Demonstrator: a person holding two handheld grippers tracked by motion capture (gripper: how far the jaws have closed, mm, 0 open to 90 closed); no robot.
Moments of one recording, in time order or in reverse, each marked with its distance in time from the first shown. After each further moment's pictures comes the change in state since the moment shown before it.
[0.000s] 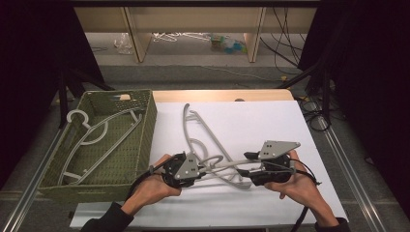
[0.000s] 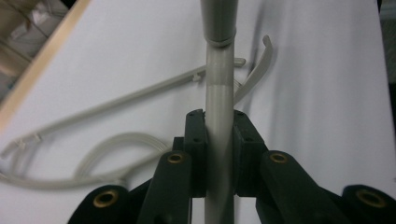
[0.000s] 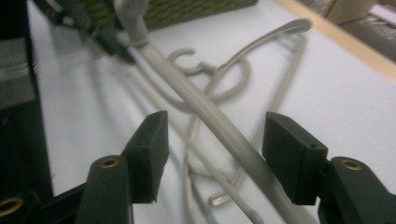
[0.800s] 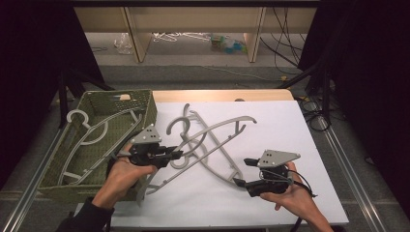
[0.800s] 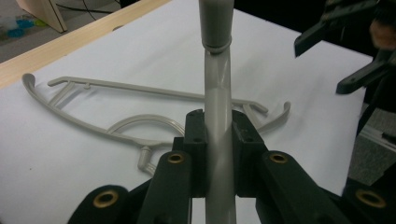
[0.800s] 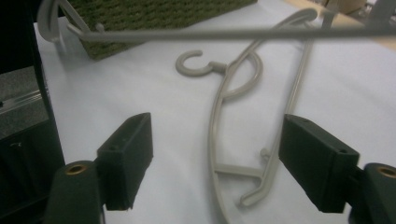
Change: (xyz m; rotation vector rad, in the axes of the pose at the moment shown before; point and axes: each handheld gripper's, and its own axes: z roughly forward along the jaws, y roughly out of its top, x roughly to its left) left arm 0.047 -0.008 -0.074 -0.182 0.030 -0.415; right arm 0.019 -0.019 0.009 -0.040 0.005 0.107
